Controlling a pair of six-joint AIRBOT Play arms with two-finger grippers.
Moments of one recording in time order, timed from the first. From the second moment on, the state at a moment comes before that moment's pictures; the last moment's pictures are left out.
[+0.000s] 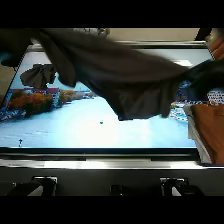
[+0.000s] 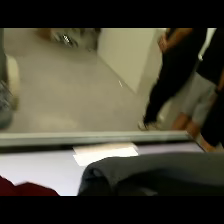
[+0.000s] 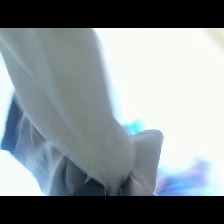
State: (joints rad) left arm 0.00 -0.95 1.58 0.92 -0.76 -1.30; right arm -0.02 -0.86 1.65 -1.29 1.29 0.86
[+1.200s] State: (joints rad) left arm 0.17 -1.22 1.20 1.09 -1.08 -1.37; right arm -0.04 -1.52 1.69 -1.21 1.18 0.93
